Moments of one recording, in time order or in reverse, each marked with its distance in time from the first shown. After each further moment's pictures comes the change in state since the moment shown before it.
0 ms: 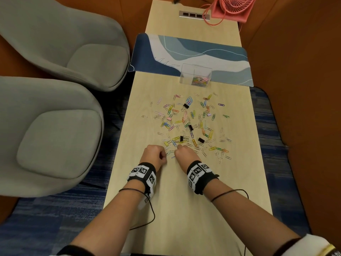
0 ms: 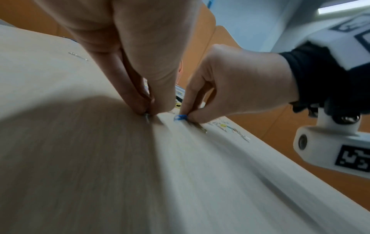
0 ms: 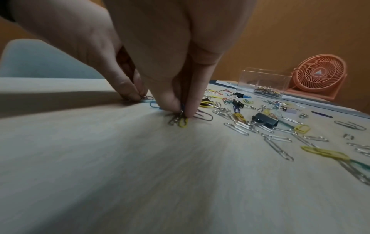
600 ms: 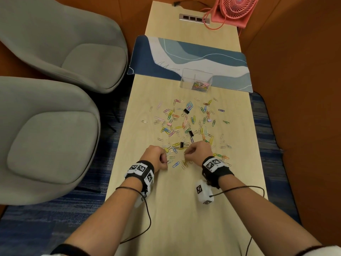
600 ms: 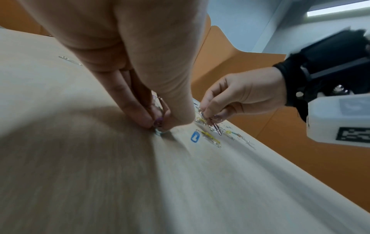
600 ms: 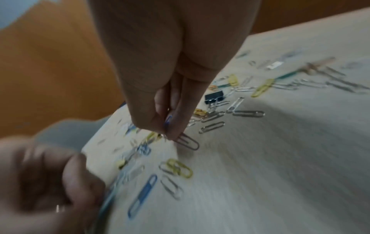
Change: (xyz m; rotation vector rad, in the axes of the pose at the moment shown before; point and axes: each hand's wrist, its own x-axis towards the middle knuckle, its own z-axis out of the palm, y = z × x) left_hand 0.027 -0.002 -0.019 0.026 -0.190 0.117; right_hand 0.012 0.057 -0.005 0.839 0.138 0.408
